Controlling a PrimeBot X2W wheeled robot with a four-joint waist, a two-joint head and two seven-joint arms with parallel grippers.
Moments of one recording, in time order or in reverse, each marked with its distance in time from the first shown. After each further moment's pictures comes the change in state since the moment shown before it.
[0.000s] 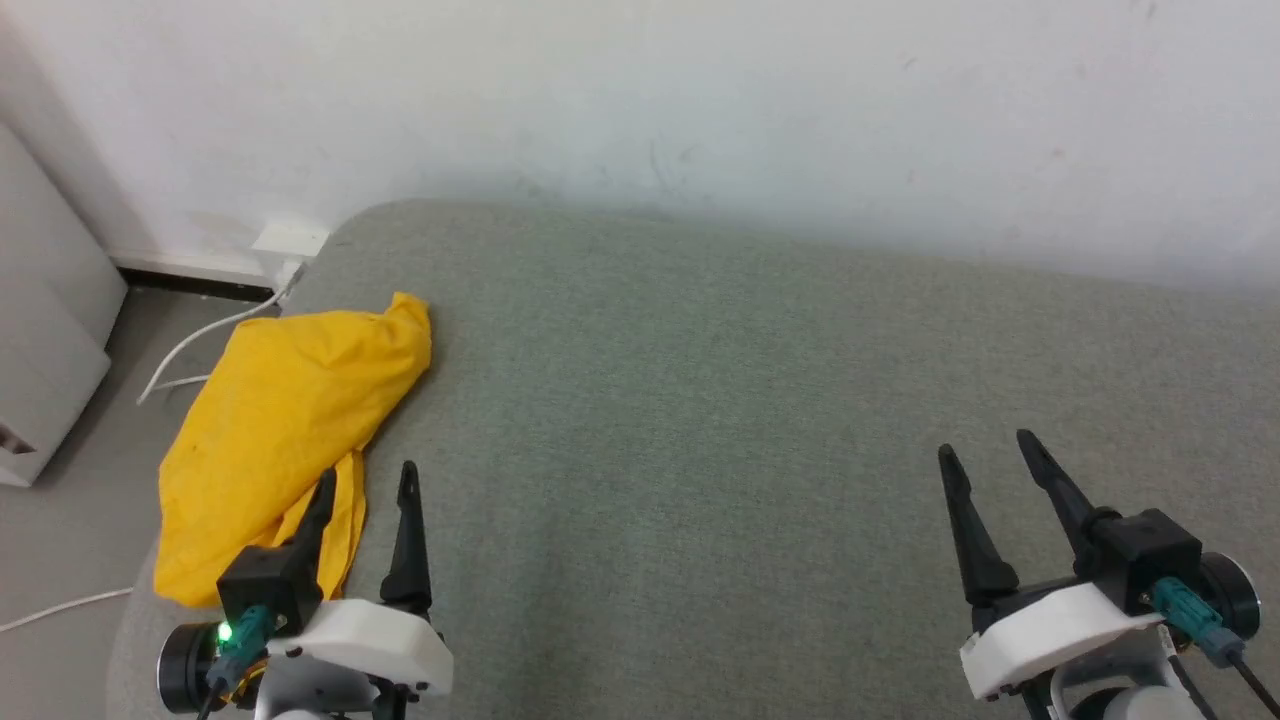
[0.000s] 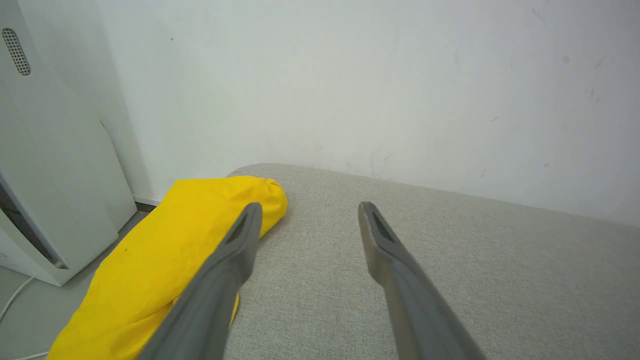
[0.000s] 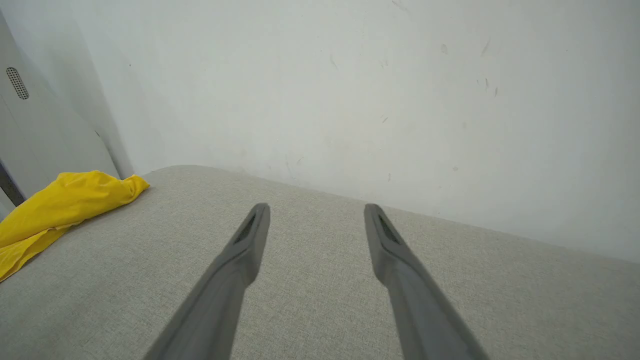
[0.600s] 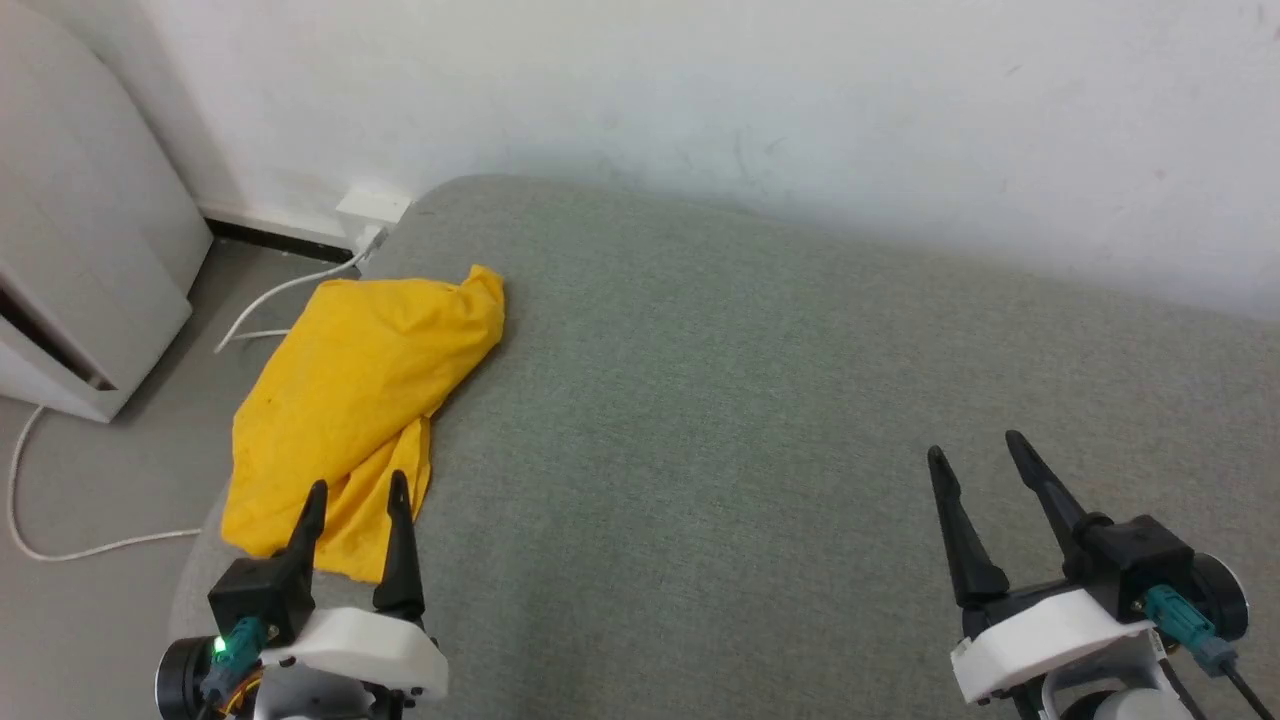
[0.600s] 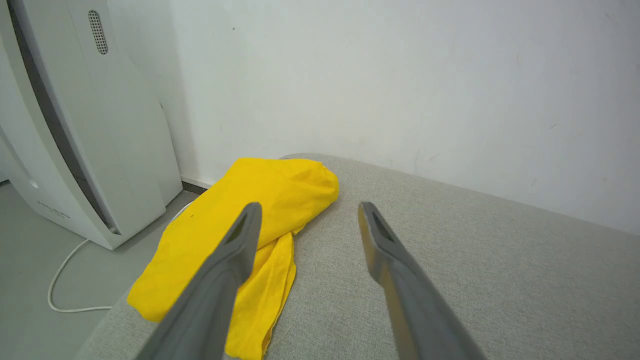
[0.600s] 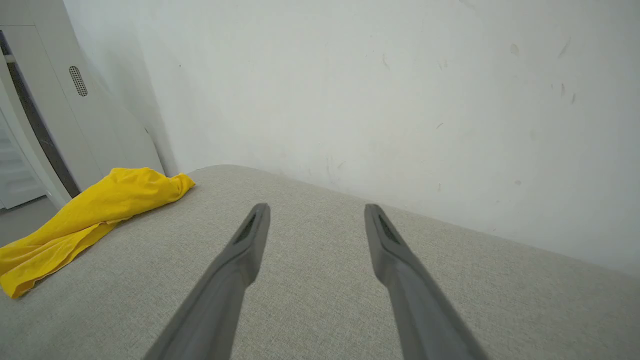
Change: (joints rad) left arm 0.000 0.000 0.012 0.041 -0.026 0.011 -0.036; right arm 0.001 0.000 0.022 0.011 0.009 0.000 -0.029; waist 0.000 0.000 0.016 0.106
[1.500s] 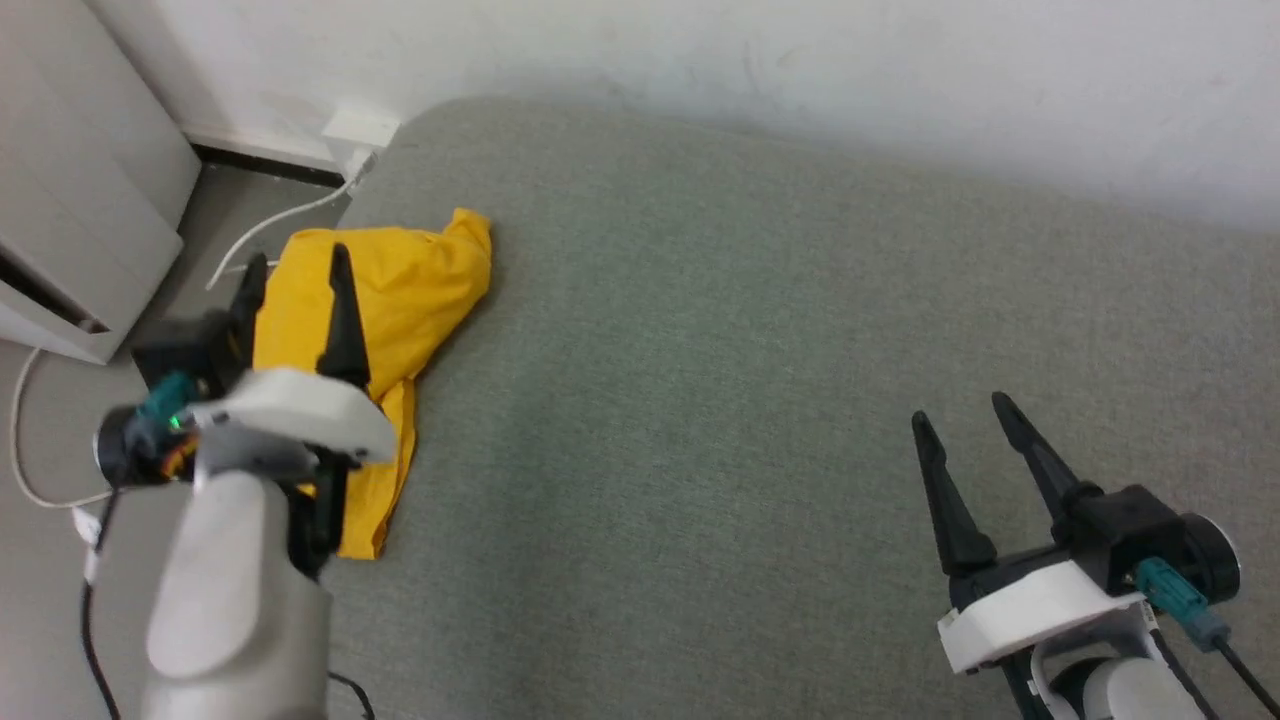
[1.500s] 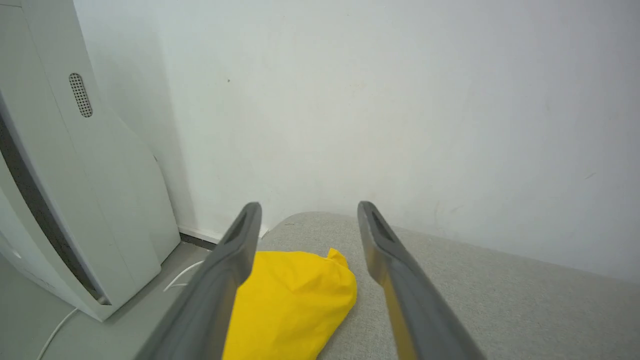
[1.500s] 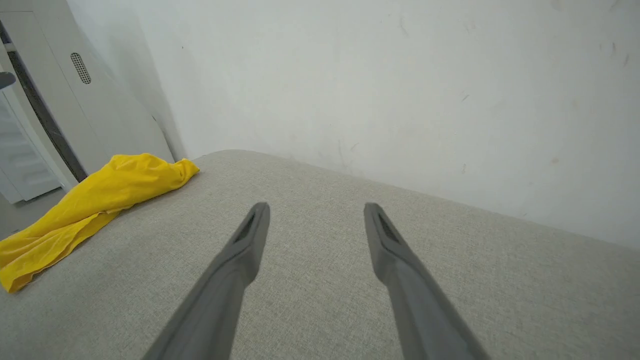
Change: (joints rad) left arm -0.424 0.054 0.047 0.259 -0.023 -0.045 -0.032; right arm -0.041 0.001 0.030 -0.026 -0.011 0.000 0.007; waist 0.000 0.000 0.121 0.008
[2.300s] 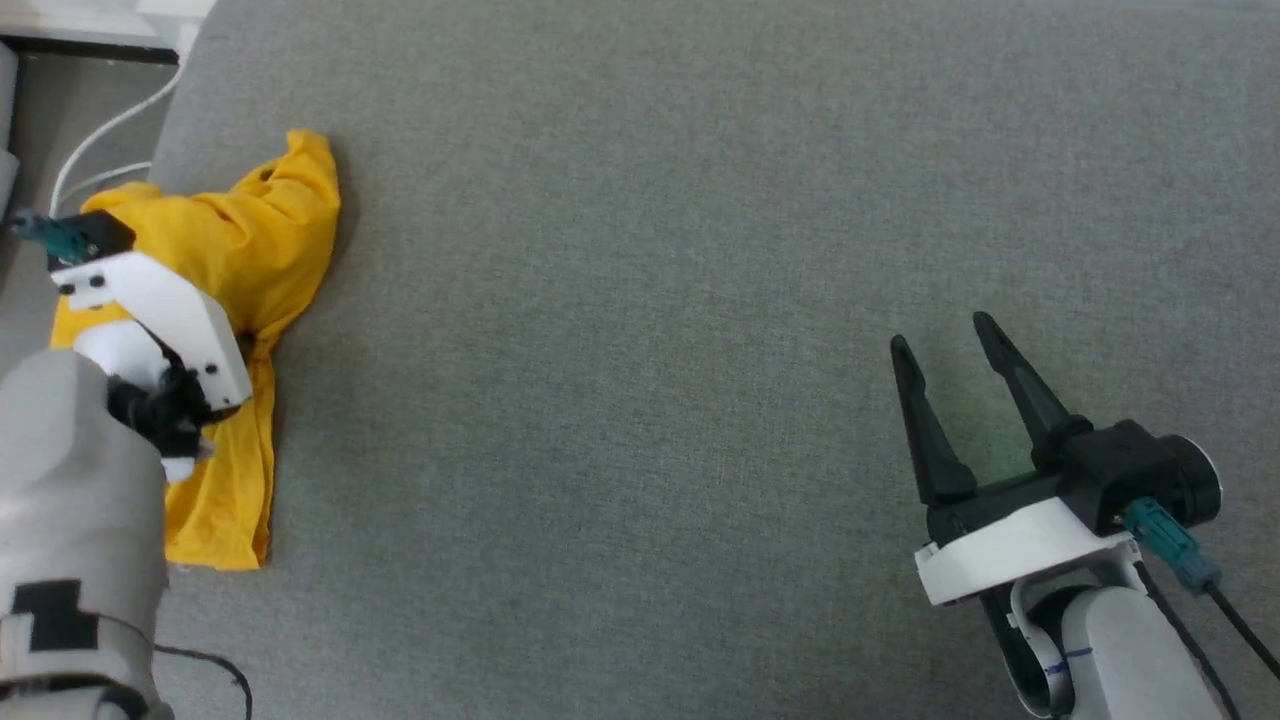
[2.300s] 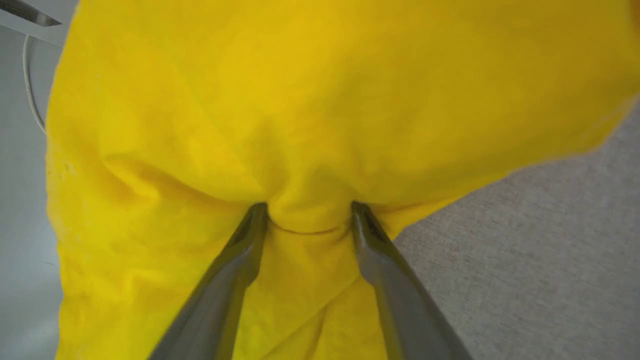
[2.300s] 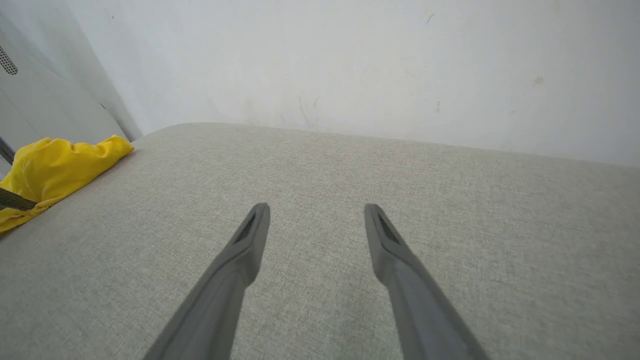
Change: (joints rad) left arm -0.466 0.240 -0.006 0.738 -0.123 -0.081 0.688; right arm -0.132 0.001 0.037 0.034 0.011 0.000 -0.044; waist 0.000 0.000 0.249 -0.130
